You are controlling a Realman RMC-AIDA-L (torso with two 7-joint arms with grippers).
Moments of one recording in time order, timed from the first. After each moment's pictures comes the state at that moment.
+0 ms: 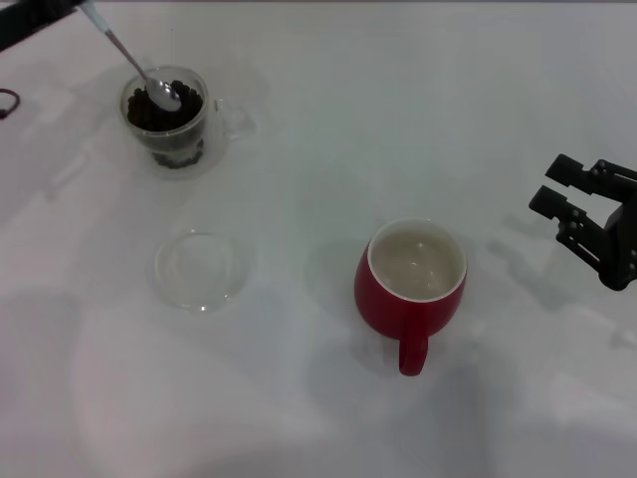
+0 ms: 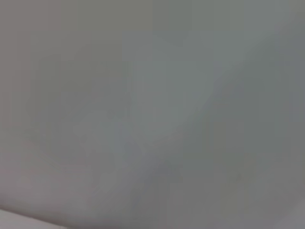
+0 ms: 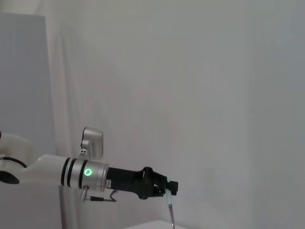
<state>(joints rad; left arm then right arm) -0.83 -1.99 2.84 -0.30 -0.67 1.11 -1.61 0.33 1.98 -2.52 0.24 0.31 -1.93 0.62</state>
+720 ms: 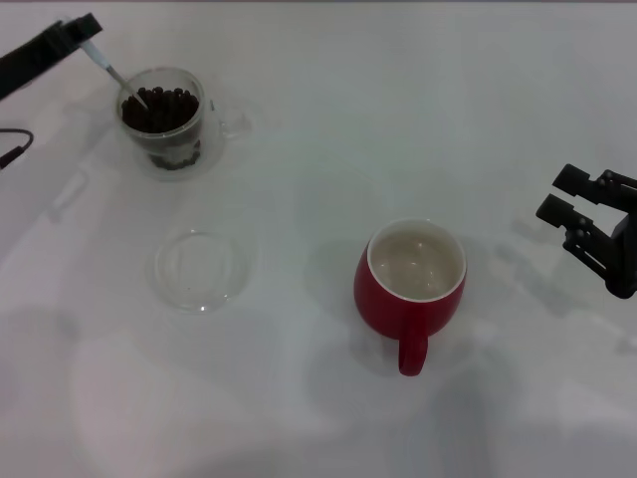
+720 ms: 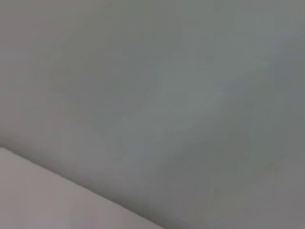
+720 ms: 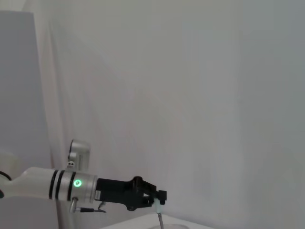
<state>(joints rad) -0.77 -2.03 2.84 -0.25 -0.75 1.02 -1.61 0.31 1.98 -2.52 0.24 0.31 -1.92 0.64</state>
